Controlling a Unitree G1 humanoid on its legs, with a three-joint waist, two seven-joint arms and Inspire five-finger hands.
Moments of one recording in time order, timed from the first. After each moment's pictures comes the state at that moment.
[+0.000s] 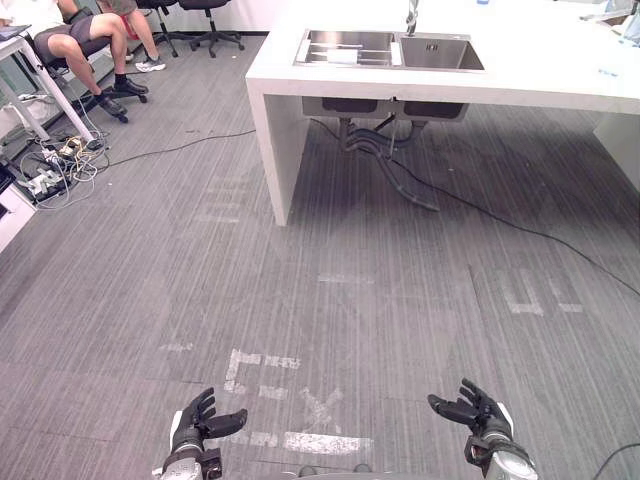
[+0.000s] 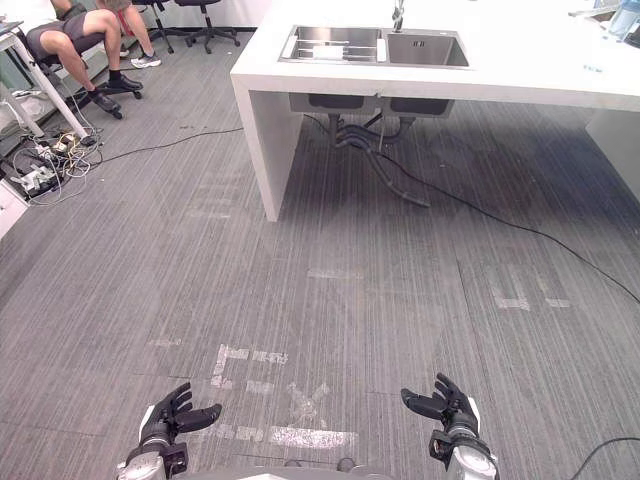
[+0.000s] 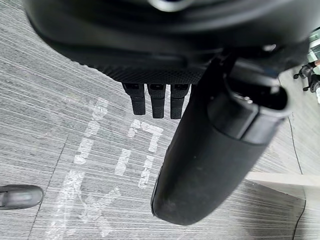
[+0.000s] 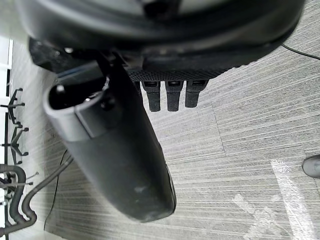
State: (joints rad) left arm 0.13 0.17 0.17 0.90 -0.14 -0.16 0.08; right arm 0.09 -0.20 -0.27 0.89 0.20 -0.10 0.01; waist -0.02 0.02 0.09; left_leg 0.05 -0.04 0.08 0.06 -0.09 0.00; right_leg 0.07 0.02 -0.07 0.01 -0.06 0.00
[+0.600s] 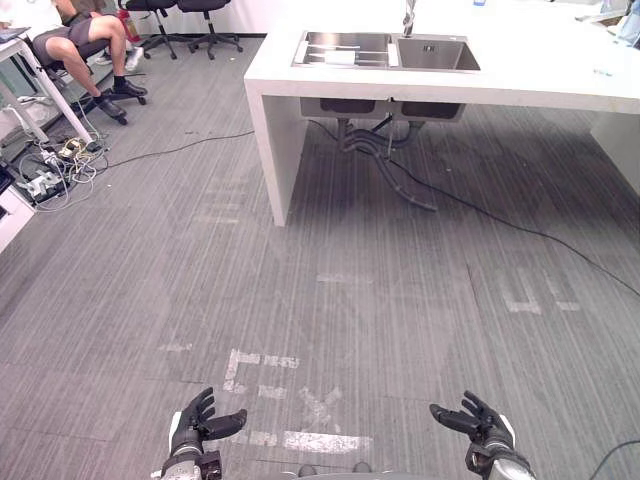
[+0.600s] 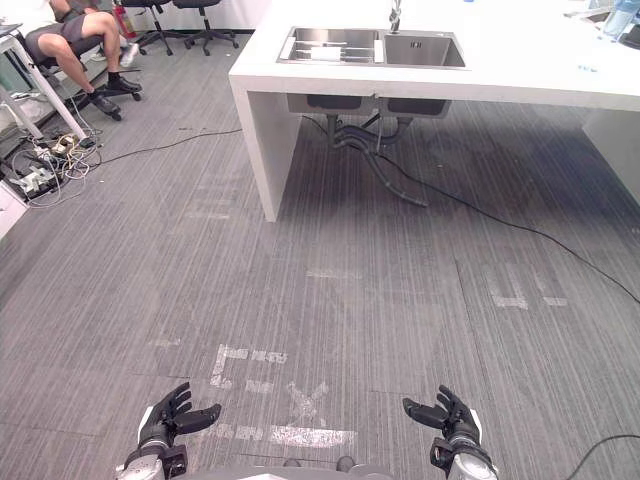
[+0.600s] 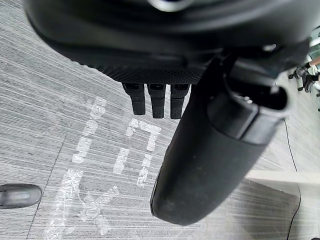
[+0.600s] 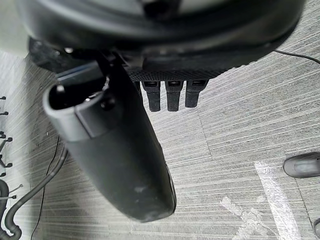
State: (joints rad) left arm 0.16 0.17 0.15 0.83 -0.14 -0.16 0.08; right arm 0.09 -0.19 -0.28 0.94 0.21 -0.10 0.00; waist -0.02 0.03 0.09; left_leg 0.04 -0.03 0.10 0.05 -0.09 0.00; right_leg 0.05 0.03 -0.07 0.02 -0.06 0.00
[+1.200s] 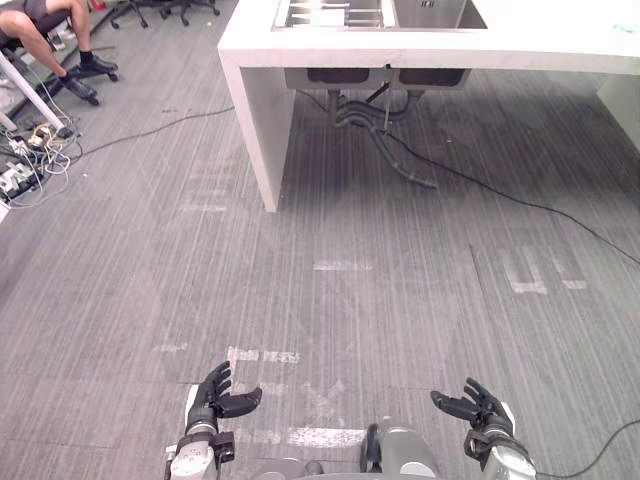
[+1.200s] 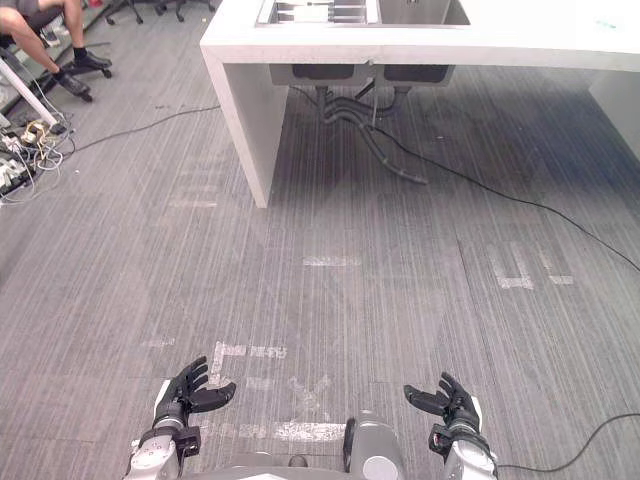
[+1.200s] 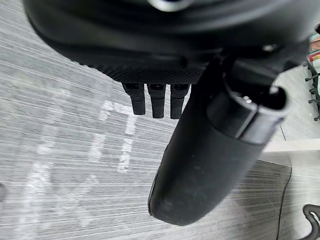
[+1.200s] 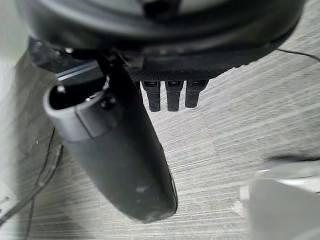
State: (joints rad) left arm 0.12 0.16 0.07 0.72 -0.14 -0.16 0.11; right arm 0.06 -0.19 -0.25 0.88 0.21 -0.08 -0.03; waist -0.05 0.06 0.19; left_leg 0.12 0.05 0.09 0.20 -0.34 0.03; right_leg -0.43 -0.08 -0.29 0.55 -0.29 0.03
